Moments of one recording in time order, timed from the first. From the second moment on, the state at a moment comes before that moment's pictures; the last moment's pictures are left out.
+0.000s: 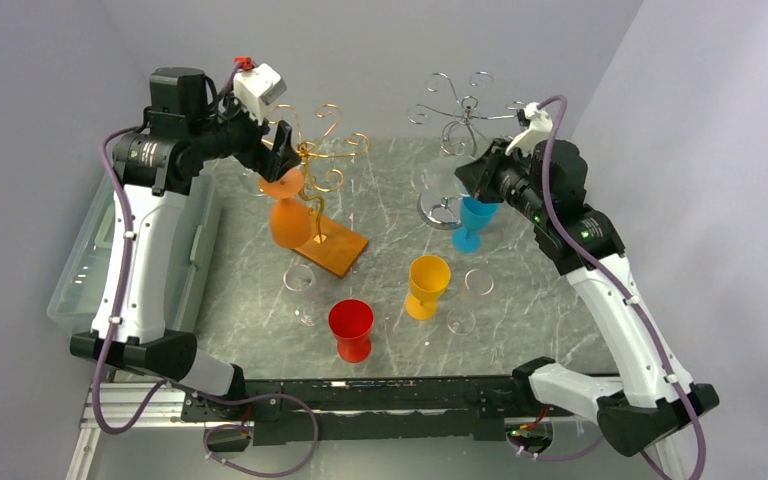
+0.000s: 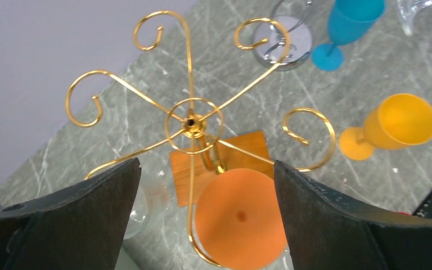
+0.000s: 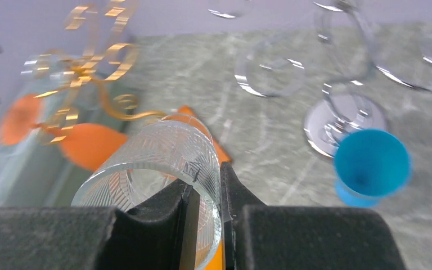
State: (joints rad) left arm -0.18 1.48 2.02 -1.02 0.48 0.36; right arm 0.36 1.10 1.33 -0.51 -0.07 0.43
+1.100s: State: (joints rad) left arm -0.25 1.50 1.96 -1.02 0.80 0.19; right arm 0.74 1.38 1.65 -0.29 -0.15 0.44
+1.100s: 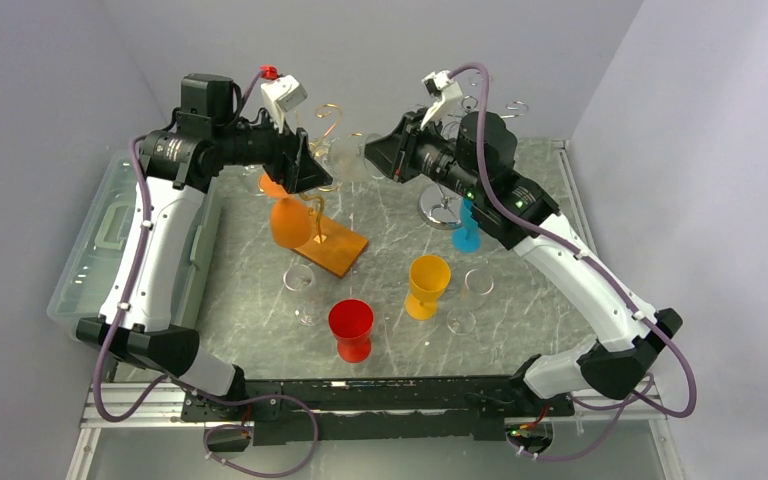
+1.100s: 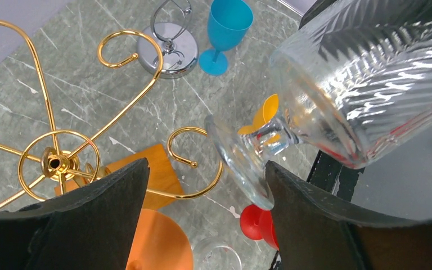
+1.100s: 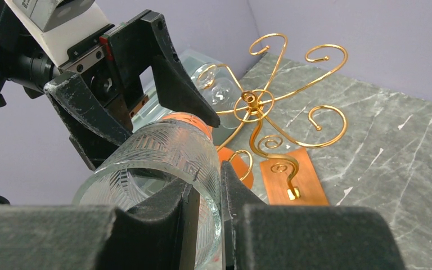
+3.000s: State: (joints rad) left arm -0.28 1.11 1.60 -0.65 0.76 1.20; right arm 0.84 1.44 1.68 -0.29 -0.54 0.38
